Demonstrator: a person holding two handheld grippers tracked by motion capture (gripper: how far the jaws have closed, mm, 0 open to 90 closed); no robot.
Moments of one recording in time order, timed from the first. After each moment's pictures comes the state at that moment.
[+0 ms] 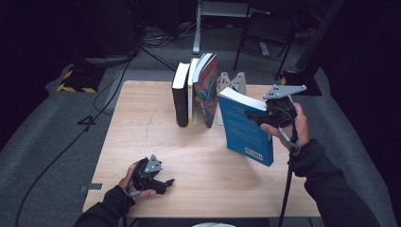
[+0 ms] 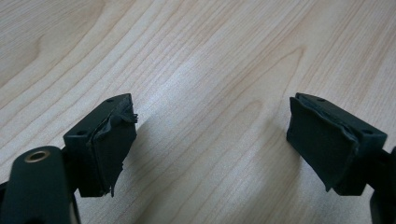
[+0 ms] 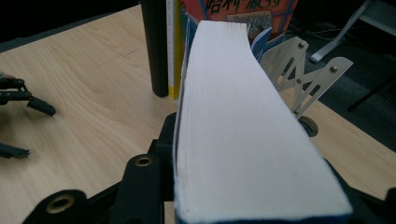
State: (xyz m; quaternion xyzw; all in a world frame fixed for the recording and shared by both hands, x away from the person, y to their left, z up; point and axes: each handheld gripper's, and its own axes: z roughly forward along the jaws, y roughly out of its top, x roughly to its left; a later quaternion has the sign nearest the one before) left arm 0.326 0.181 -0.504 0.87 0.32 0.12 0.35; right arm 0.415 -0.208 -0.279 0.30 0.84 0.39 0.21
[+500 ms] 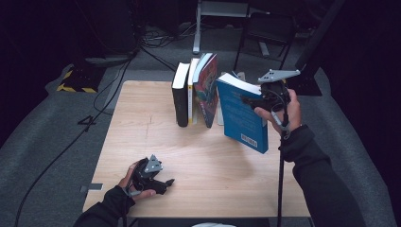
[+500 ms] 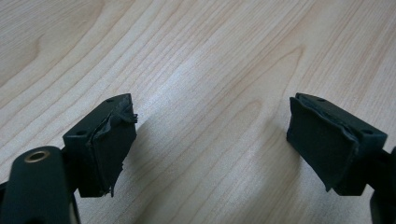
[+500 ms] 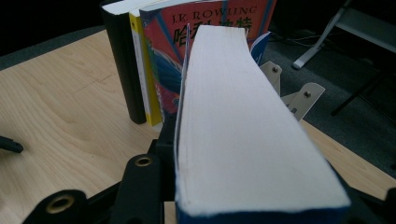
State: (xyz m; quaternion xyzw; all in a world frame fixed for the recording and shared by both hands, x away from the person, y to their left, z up) left arm 0.326 0.181 -0.504 0.87 0.32 0.12 0.35; right arm 0.450 -0.196 -0.267 0.33 0.83 0.40 0.23
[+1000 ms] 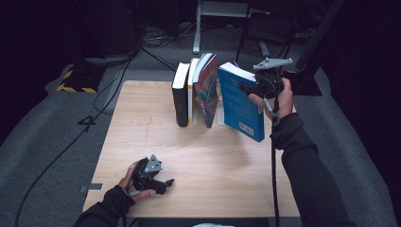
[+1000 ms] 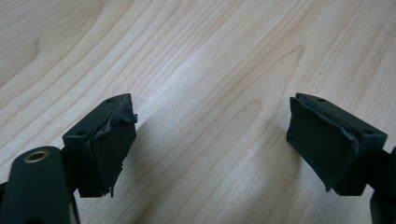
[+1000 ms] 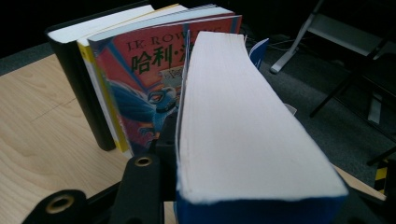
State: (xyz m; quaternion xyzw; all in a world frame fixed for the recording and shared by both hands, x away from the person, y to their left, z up) left arm 0.327 0.181 -0.504 0.87 0.32 0.12 0.35; right arm 0.488 -0.186 -0.264 0.36 0.80 0.39 0.27
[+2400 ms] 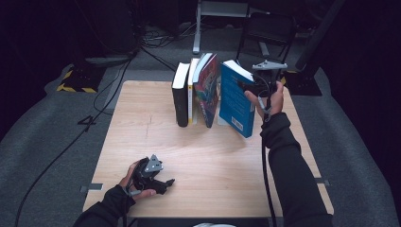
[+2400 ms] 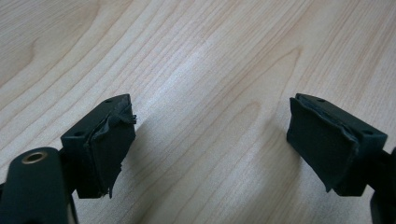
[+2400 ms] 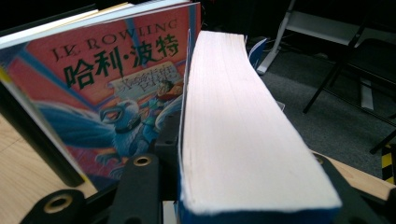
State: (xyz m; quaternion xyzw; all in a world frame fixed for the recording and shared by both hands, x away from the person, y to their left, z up) left arm 0.328 0.180 -0.504 0.88 0.31 0.12 0.35; right arm 0.521 -0.191 -0.306 0.41 0.76 0.42 0.28
